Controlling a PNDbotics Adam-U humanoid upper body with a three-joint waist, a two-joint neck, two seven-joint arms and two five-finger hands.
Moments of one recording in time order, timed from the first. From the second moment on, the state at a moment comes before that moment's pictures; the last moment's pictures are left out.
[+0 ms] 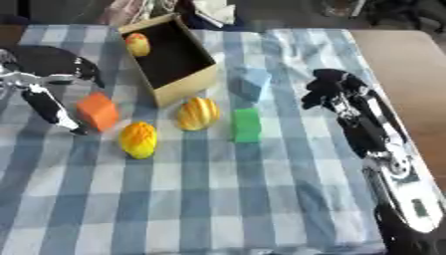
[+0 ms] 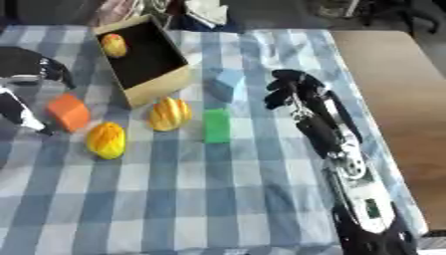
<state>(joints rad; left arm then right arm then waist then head) -0.86 0.66 -0.31 -1.02 -1.06 -0.68 -0.43 -0.28 -0.13 0.07 -1.68 -0.09 -0.19 0.22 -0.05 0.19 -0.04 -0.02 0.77</state>
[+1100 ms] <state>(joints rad) -0.85 0.65 -0.29 -0.99 -1.07 -0.78 -0.33 -0.28 -0.13 0.07 -1.68 -0.09 -0.19 0.22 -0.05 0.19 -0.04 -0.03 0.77</state>
